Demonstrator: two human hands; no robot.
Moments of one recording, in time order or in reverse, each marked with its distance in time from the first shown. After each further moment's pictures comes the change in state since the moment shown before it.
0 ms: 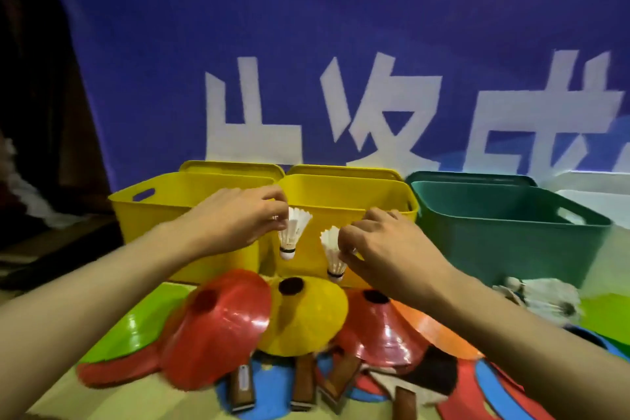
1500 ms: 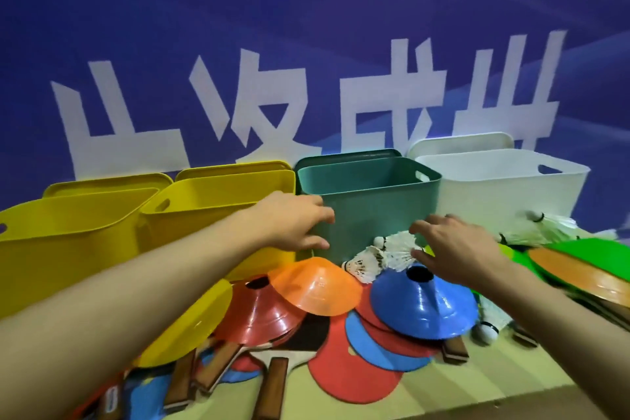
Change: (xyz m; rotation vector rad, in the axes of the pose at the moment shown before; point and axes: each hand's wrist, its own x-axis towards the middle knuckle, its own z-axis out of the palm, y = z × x) left_hand 0.184 0.213 -0.003 -0.003 -0.234 0.271; right_hand -0.223 0.151 -0.058 -0.158 -0.487 0.716
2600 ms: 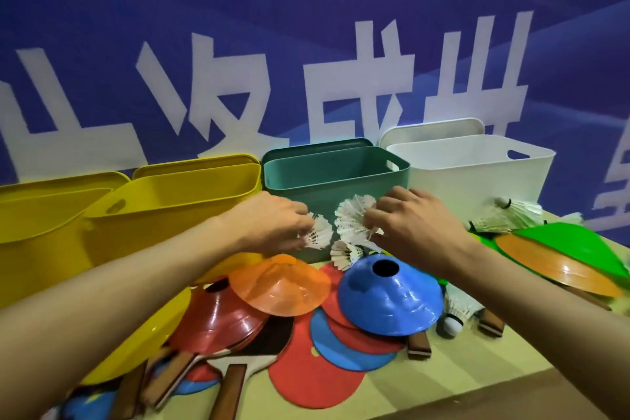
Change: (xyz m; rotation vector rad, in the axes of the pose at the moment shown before) left_hand 0.042 0.006 0.038 0.132 0.237 0.252; right_hand 0.010 0.015 -0.003 -0.084 0.385 -0.344
